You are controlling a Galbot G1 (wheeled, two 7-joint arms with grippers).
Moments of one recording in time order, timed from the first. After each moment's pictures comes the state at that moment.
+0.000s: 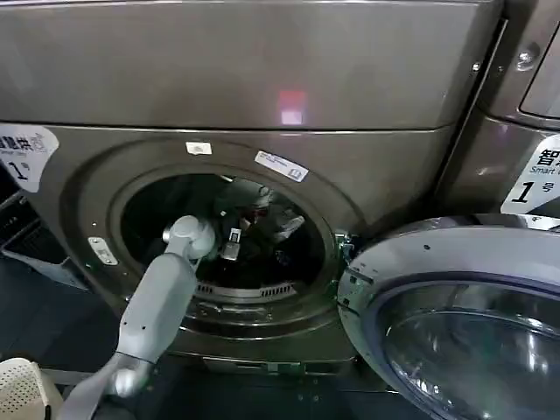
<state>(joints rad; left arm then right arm) 0.45 -1.30 -0.27 -1.21 1.17 -0.01 1.35 -1.51 0.98 2.37 1.97 0.25 -0.12 -0.23</state>
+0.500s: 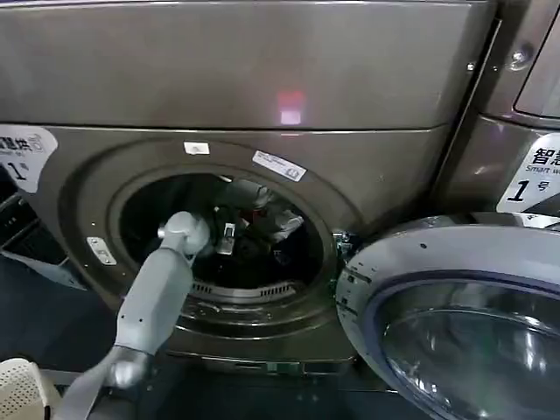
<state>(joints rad) 0.42 -1.31 -0.27 -1.14 1.14 -0.01 1.35 -1.50 0.98 2.36 1.98 0.25 -0.12 -0.23</state>
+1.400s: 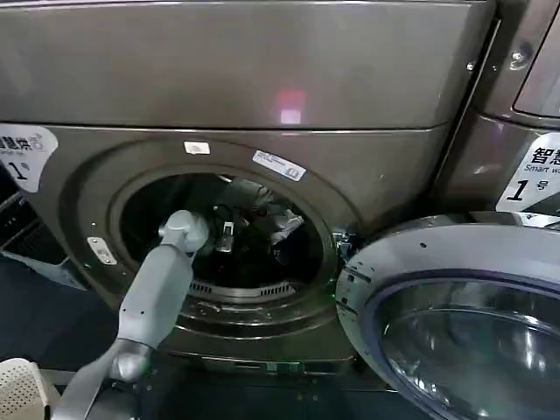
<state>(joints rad) 0.43 -1.29 -0.27 -1.14 1.11 -0.01 1.34 -1.50 0.97 2.36 1.98 0.25 -0.12 -0.22</state>
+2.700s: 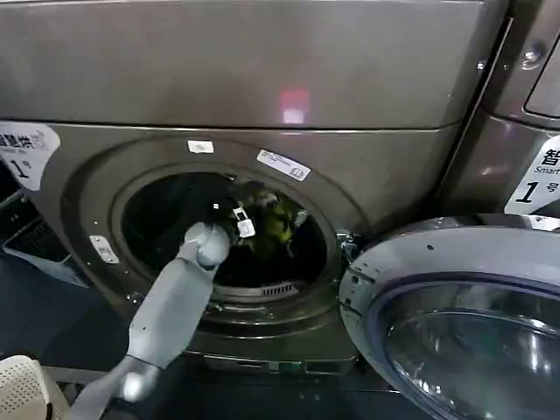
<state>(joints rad) 0.52 -1.36 -0.22 -1.32 0.50 0.38 0.31 -1.50 0.97 2.36 1.97 0.26 -0.12 -0.22</state>
